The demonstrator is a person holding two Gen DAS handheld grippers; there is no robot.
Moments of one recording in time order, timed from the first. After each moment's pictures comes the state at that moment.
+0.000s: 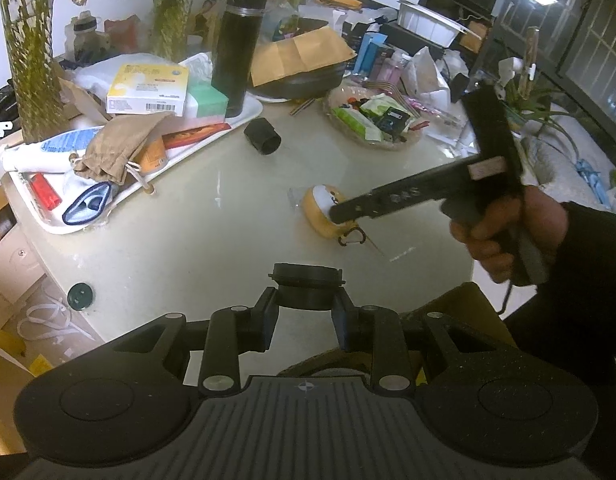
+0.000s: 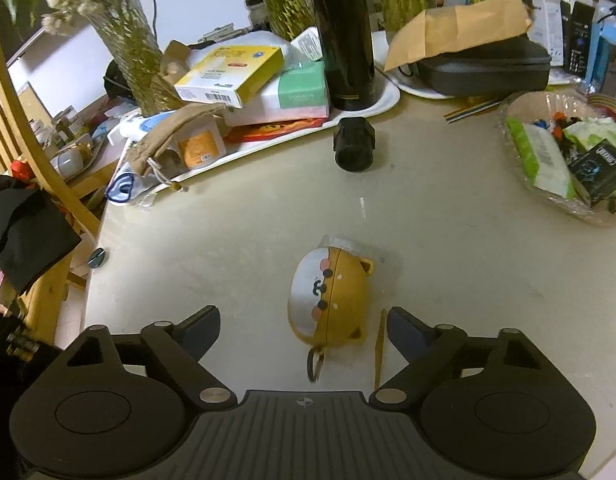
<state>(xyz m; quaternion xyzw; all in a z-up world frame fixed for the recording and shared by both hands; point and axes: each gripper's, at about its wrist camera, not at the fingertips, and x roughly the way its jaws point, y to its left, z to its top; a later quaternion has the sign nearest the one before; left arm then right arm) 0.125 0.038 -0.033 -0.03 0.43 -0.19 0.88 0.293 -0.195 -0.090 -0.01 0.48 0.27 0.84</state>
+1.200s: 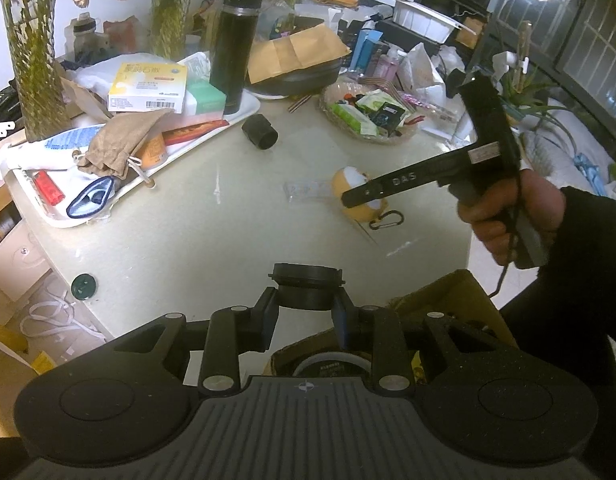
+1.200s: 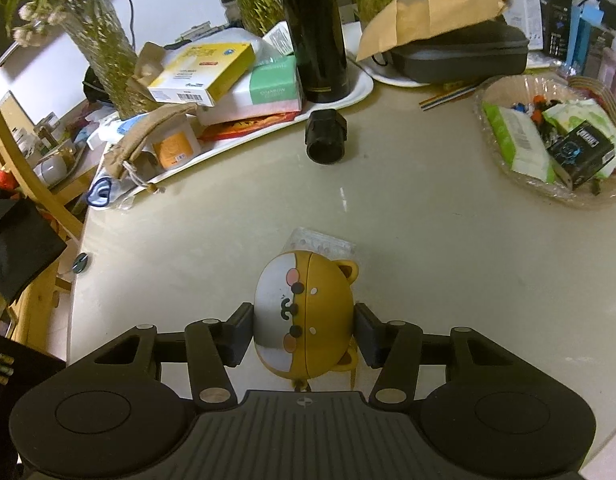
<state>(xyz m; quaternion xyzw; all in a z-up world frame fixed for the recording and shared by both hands) 0.111 0.037 -0.029 -0.03 0.43 -0.19 0.88 0.293 -0.211 -0.088 0.00 0.49 0.24 0.84</state>
